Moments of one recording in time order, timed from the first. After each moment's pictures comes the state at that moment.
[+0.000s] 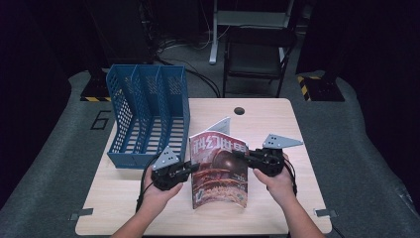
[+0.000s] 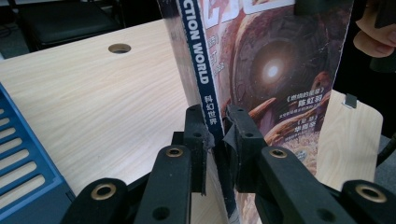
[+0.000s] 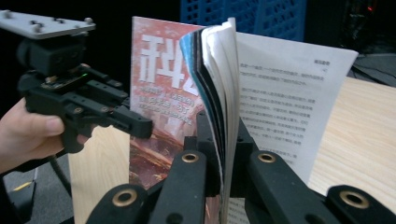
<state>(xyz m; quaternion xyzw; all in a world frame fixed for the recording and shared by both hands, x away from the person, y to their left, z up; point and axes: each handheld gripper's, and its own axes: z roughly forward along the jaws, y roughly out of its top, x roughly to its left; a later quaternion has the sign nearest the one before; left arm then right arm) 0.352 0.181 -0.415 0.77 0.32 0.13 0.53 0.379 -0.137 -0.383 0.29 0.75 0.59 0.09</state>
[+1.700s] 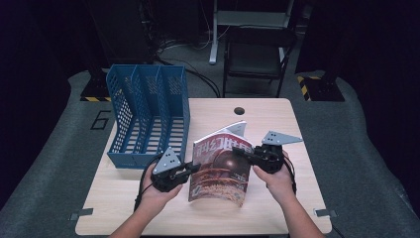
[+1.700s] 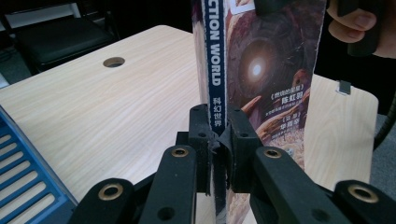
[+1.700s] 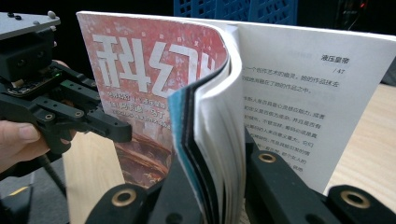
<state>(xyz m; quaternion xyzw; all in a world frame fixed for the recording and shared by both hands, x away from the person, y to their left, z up) 0.344 0.178 -0.402 0.79 0.27 0.16 0.52 0.385 -0.135 -0.379 0.30 0.75 0.58 0.09</state>
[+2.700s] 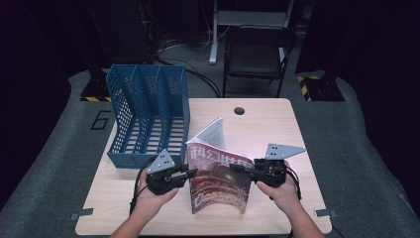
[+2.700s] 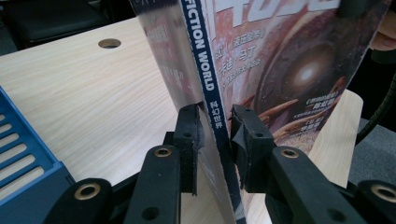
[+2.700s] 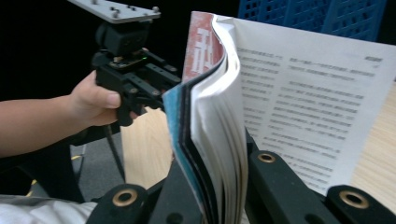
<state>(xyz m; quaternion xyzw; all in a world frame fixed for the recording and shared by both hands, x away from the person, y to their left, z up) 0.340 0.190 -0.406 0.79 0.30 0.12 0.52 0.353 -0.138 -0.379 0.21 0.76 0.61 0.03</state>
